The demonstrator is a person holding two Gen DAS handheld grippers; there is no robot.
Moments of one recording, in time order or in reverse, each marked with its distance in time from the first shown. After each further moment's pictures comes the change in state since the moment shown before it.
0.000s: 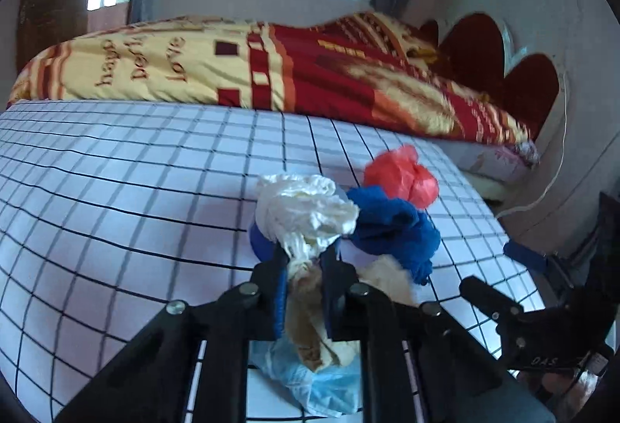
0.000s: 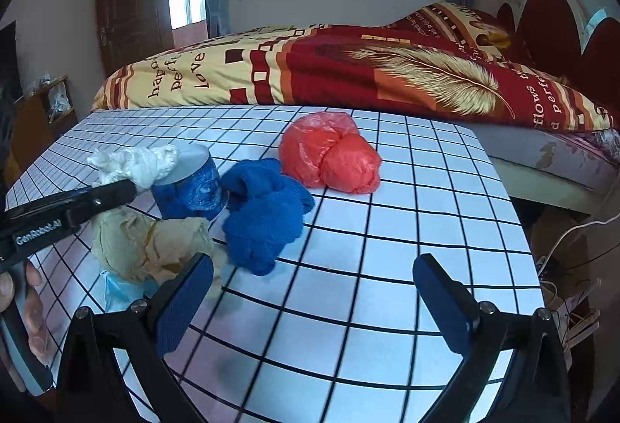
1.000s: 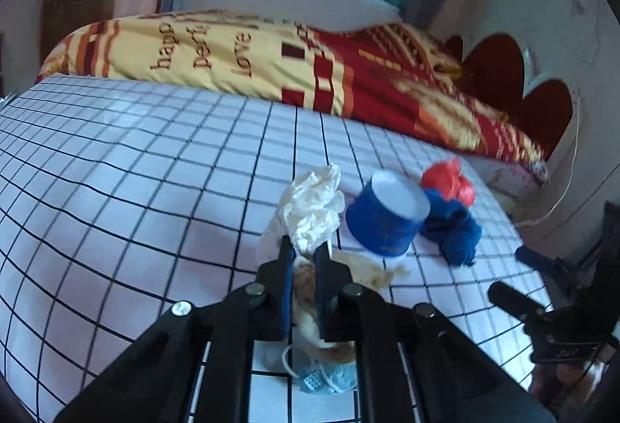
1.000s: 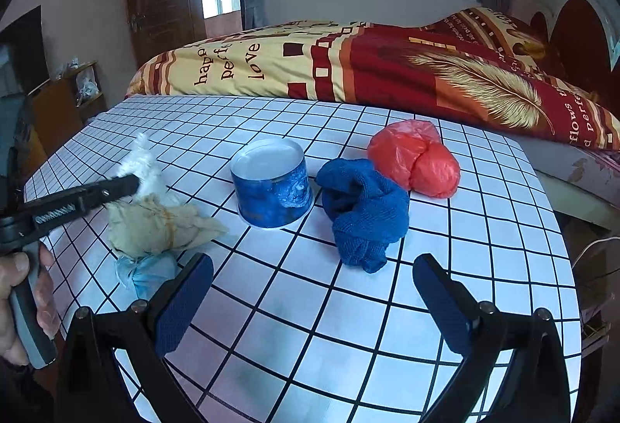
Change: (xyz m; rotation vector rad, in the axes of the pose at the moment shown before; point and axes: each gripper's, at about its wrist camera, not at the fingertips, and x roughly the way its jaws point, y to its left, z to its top) left arm -0.037 0.082 -0.002 -0.080 -0.002 0.027; right arm -0.008 0.067 0.005 -0.059 0.022 0.088
